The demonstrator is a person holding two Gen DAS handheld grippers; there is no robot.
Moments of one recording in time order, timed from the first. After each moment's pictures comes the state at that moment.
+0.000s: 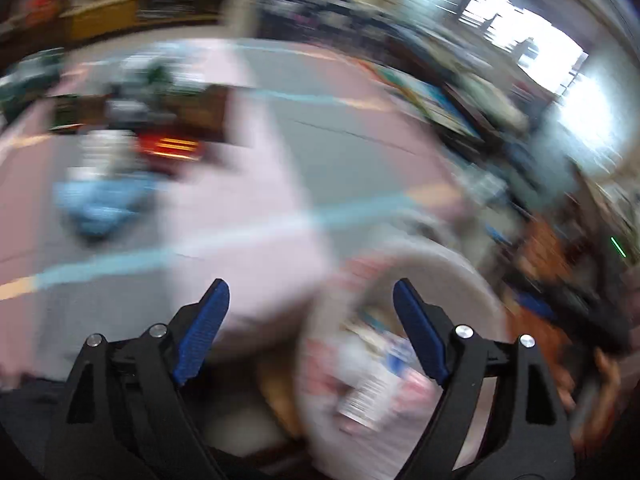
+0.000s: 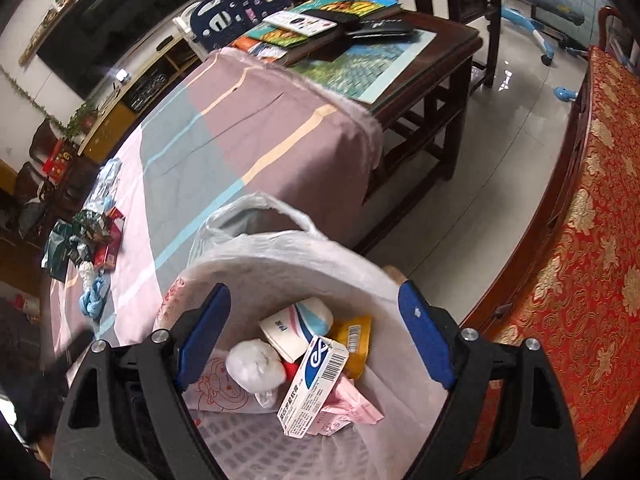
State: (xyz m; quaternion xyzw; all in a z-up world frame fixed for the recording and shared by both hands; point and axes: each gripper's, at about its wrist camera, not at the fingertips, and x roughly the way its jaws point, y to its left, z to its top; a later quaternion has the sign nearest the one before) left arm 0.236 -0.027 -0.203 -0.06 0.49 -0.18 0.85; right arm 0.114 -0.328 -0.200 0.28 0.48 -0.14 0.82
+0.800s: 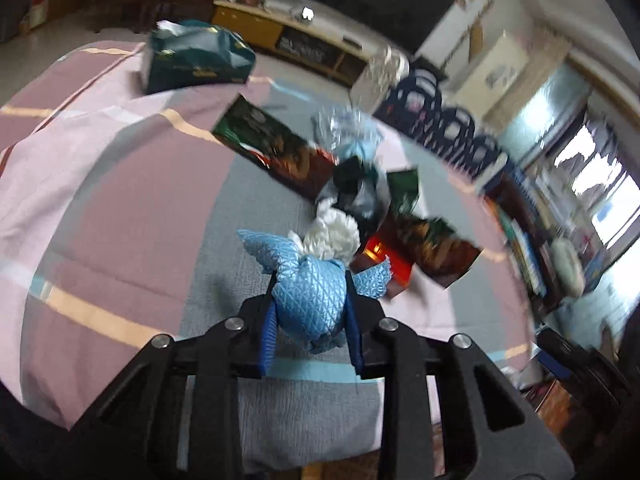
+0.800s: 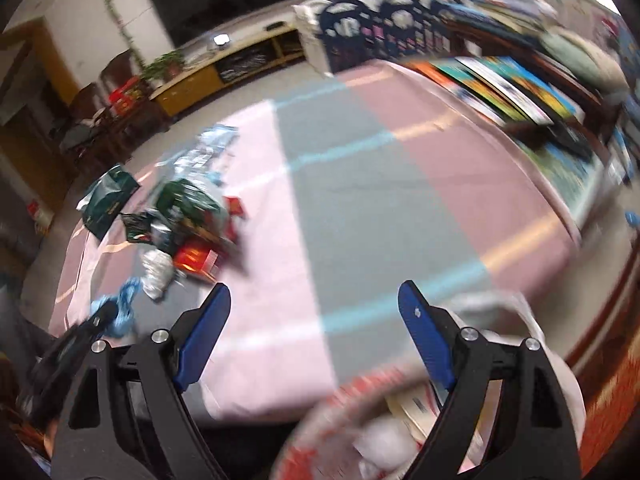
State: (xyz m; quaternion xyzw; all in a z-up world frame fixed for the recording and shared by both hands) left arm 0.278 0.120 -0.222 -0.23 0.39 -0.05 0.89; right arm 0.269 -0.163 -0.169 0.13 0.44 0.00 0.89
